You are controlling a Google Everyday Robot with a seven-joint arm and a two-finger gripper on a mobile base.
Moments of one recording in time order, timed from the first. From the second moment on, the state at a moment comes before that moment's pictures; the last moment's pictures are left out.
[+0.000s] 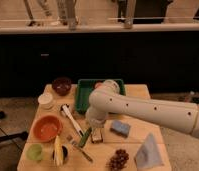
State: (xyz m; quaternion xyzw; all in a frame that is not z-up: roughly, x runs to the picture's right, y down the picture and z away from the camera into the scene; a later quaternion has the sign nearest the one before) arm -0.044 0.187 0.703 -0.28 -0.26 -0.35 0.85
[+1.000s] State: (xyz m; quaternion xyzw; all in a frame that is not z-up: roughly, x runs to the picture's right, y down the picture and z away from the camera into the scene) arm -0.181 0.140 0.761 -0.27 -0.29 -0.43 0.81
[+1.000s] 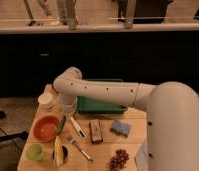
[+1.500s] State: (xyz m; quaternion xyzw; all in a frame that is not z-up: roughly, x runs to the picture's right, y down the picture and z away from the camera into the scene) arm -0.232 0.137 0.781 -0.27 -0.31 -0.44 0.80
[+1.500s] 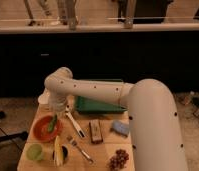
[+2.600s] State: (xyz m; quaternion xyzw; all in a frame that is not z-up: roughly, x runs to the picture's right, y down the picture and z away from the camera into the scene) arm -0.264 0.147 0.814 -0.27 -0.32 -0.43 0.80
